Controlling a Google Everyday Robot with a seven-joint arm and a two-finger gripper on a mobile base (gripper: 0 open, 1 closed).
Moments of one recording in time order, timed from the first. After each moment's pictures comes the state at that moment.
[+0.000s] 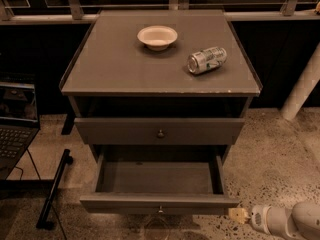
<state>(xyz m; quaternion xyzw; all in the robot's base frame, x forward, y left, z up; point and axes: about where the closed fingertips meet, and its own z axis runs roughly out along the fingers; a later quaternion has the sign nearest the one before) 0.406 -0.292 0.426 0.01 0.93 0.27 0.23</state>
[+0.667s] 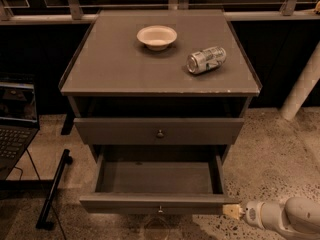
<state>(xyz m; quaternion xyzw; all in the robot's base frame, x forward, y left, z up) 0.426 -0.277 0.408 0.00 0.93 0.30 0.23</state>
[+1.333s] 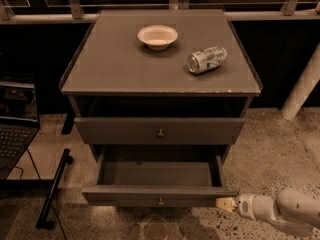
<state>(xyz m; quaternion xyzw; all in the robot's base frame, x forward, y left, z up) 0.455 -0.261 0.398 -0.03 0.92 0.32 0.23</state>
